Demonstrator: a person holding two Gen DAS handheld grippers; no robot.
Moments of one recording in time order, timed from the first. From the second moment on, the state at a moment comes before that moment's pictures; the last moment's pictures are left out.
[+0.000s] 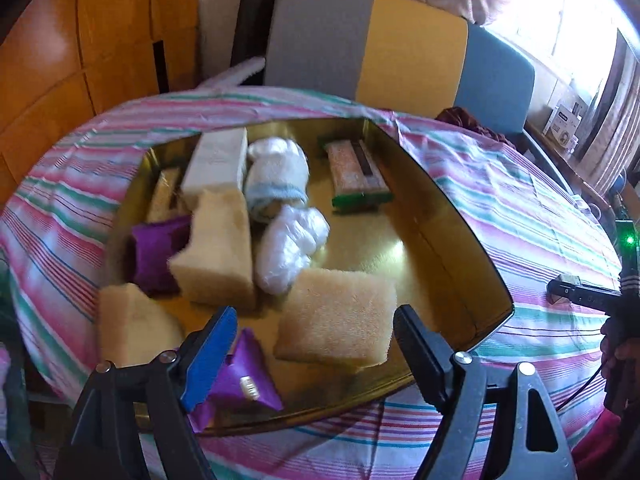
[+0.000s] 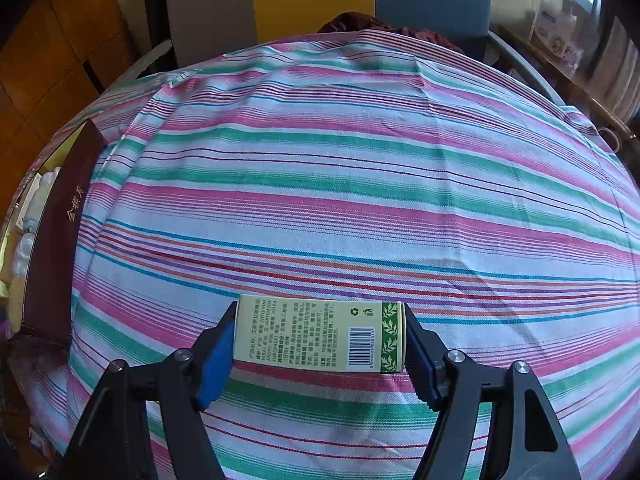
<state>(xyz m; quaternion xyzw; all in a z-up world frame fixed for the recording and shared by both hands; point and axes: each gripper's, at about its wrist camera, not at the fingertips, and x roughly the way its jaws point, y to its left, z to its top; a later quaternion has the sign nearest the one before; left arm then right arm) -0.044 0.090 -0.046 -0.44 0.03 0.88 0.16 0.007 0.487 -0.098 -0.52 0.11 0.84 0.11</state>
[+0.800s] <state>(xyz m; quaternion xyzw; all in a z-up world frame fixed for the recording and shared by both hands) -0.027 0.062 -0.015 -0.40 0.02 0.90 0.15 -0.036 0.362 -0.017 -0.45 0.06 0.89 0.00</state>
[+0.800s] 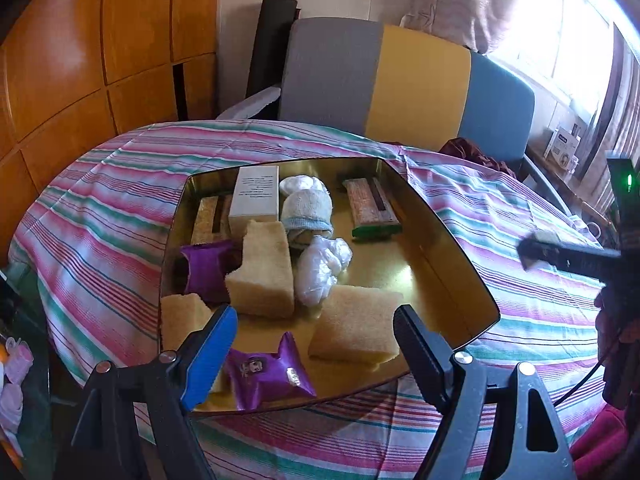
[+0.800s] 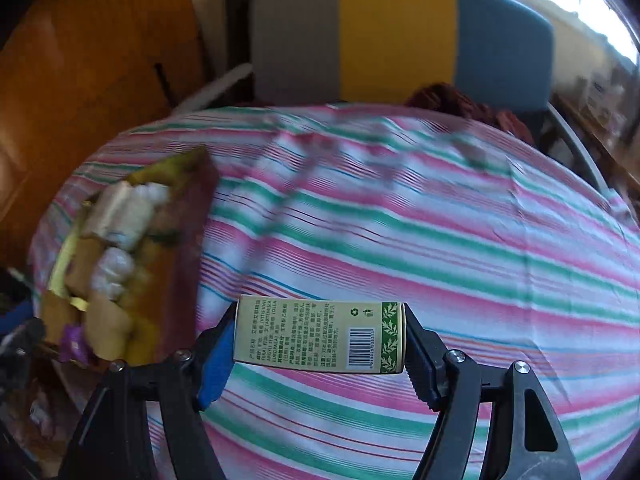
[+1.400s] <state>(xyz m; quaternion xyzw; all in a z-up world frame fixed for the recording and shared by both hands) -0.037 0.016 -0.020 -0.41 -0.03 0.91 0.12 -0.127 0.214 -0.054 -0.50 -0.08 0.86 -0.10</state>
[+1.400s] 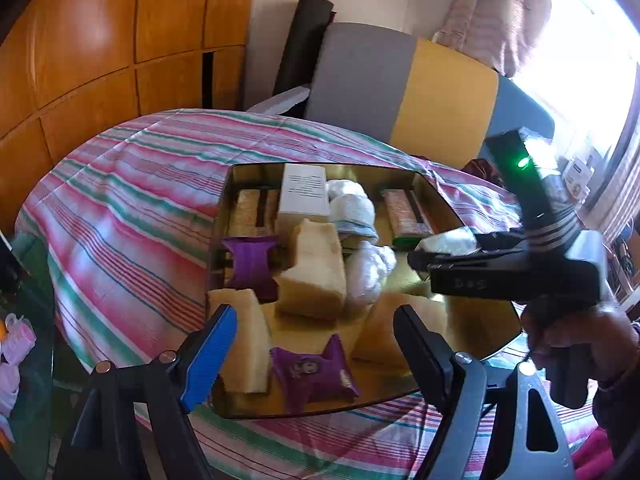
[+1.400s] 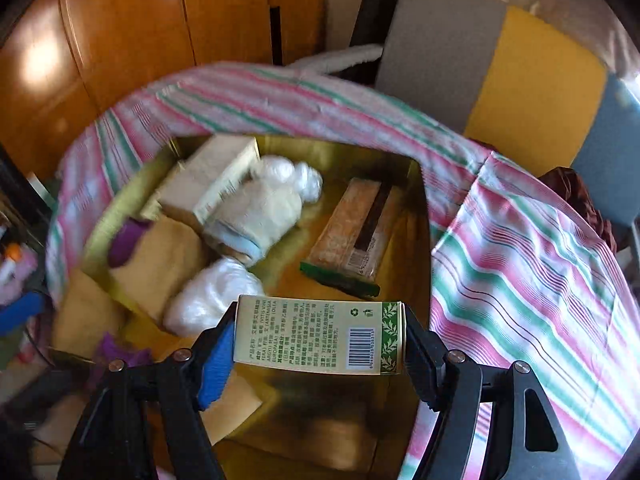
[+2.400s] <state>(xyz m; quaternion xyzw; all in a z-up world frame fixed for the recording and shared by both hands) -0.009 0.029 0.012 -0.35 0.02 0.94 0.01 -0.039 0.227 -0.018 -0.41 -0.02 0.91 -0.03</state>
